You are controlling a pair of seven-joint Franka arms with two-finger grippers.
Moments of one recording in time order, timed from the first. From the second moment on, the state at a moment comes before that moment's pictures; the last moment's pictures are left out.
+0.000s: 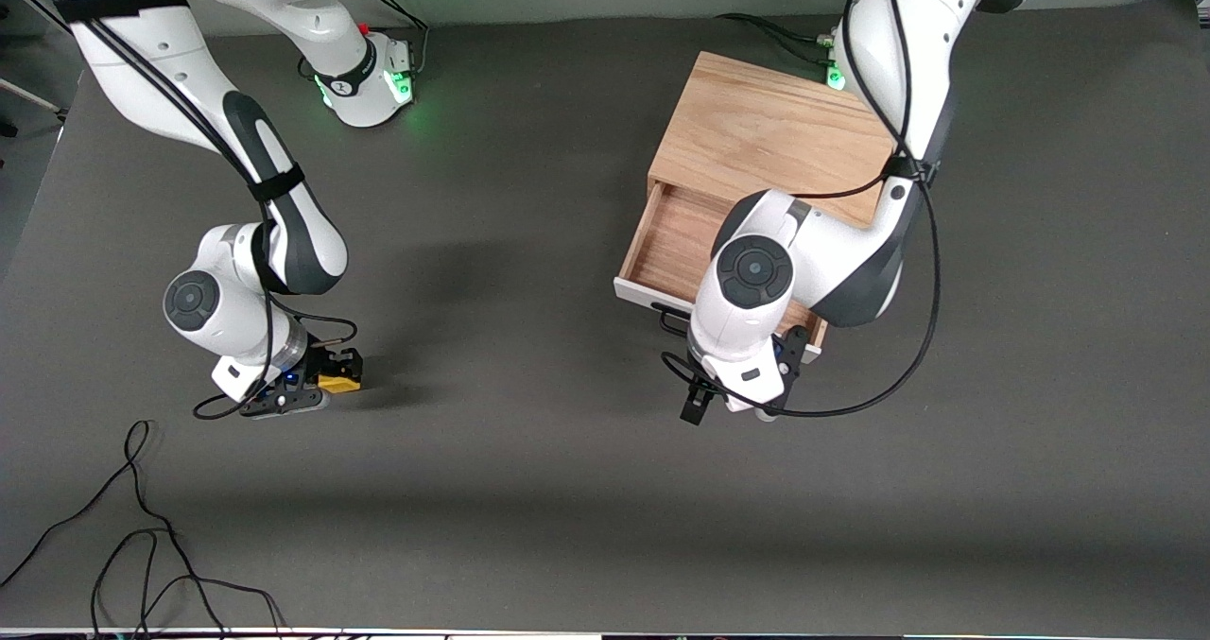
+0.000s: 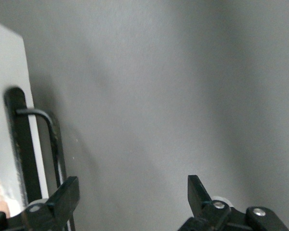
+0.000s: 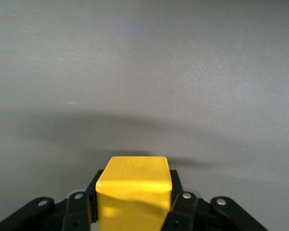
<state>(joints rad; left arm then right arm) -0.52 0.67 -0.03 -1.30 0.05 2.07 -1.68 0.12 0.45 -0.05 -1.97 0.08 2.43 -0.11</state>
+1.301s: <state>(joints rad) -0.02 0.20 -0.01 -1.41 -0.01 1.47 -0.25 0.71 0.54 -0.01 -1.06 0.09 1.64 0.92</state>
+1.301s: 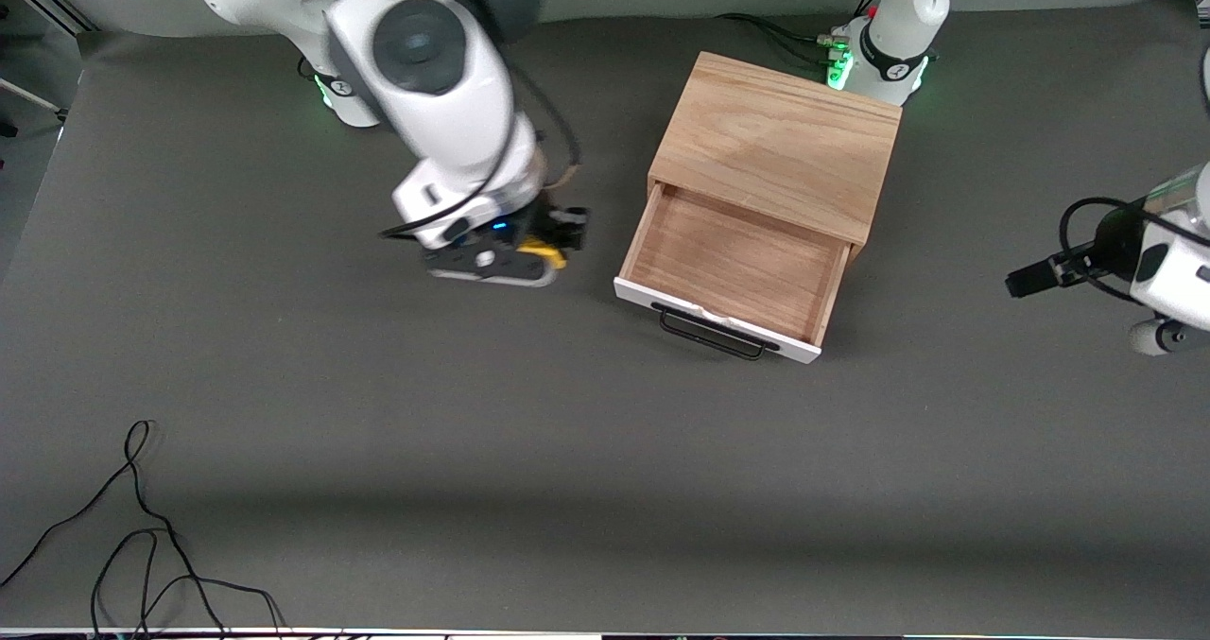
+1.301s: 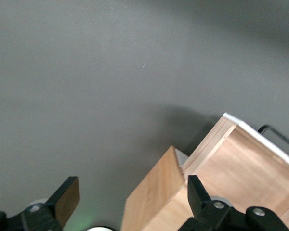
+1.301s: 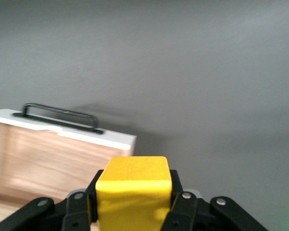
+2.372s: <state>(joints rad) -0.02 0.07 -0.02 -1.56 0.00 1.58 -0.06 0.90 0.87 0.01 -1.02 0.09 1.93 1.18</state>
